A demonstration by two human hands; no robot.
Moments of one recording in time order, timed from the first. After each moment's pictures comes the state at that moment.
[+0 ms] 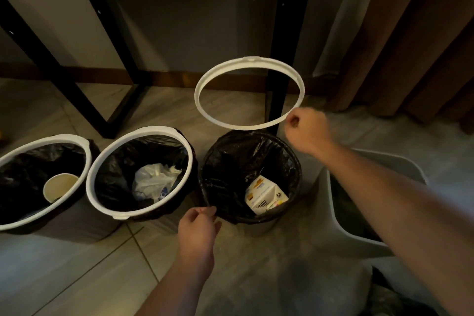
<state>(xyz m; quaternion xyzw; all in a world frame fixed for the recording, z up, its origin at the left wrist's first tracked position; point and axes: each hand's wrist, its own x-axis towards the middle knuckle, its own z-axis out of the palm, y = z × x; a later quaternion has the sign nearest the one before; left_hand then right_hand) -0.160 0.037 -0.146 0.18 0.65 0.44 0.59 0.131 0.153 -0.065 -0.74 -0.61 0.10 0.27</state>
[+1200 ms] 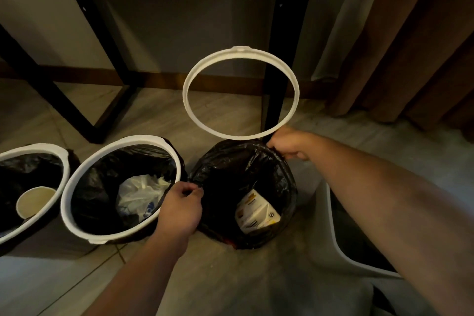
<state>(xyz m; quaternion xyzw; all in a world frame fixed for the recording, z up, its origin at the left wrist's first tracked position) -0.162 0.118 -0.126 0.38 0.70 0.34 0.51 0.128 0.218 -0.095 -0.75 -0.45 0.46 0.16</state>
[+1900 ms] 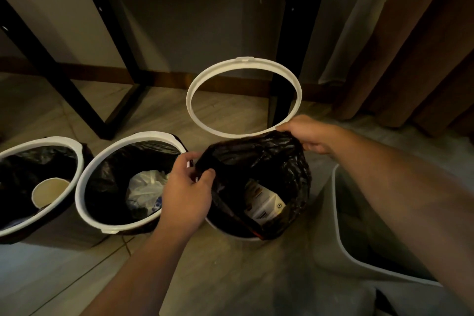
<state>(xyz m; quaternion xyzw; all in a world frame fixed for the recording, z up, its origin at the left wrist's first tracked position) -0.160 0.106 -0.066 0.49 0.62 0.40 0.46 0.142 0.212 -0.061 -0.70 -0.39 0.54 0.26</state>
